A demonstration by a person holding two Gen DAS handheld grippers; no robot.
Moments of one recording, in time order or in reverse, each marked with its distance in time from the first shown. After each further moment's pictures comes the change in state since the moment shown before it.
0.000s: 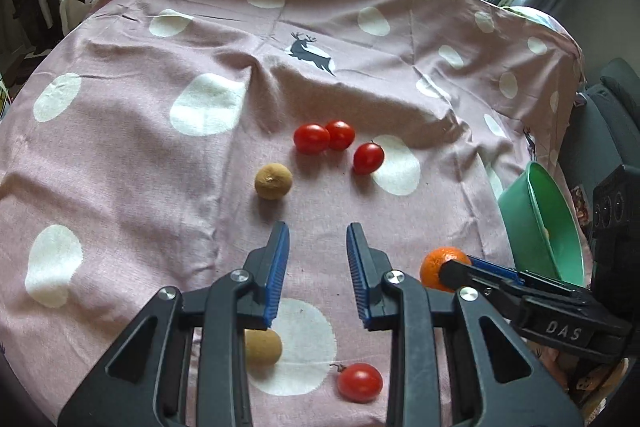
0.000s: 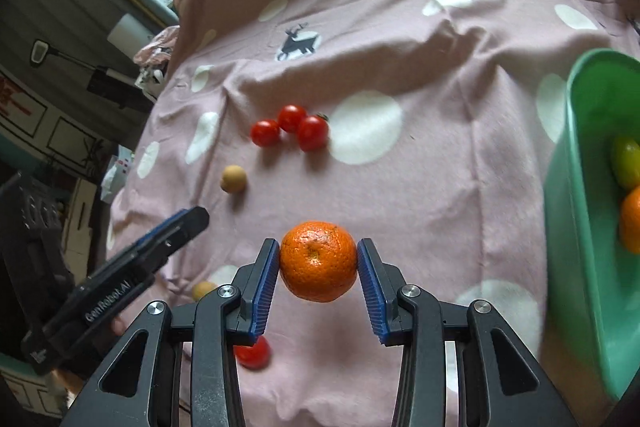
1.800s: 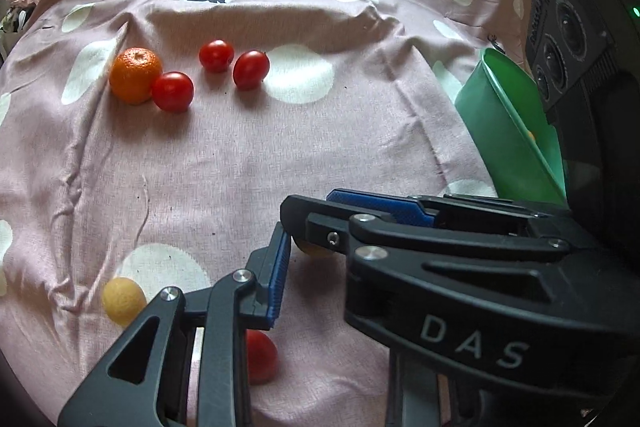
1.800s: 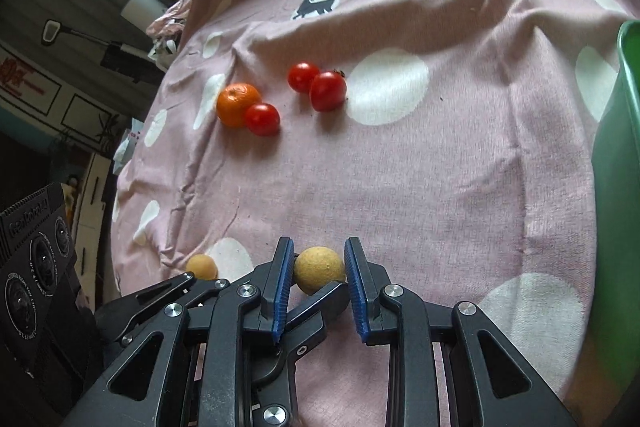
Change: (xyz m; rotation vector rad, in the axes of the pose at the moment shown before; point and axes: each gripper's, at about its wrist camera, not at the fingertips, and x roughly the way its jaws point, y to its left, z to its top) left arm 0.036 -0.065 -0.044 0.194 0.164 -0.030; right arm 0.026 0.005 0.000 -0.035 0.078 0.121
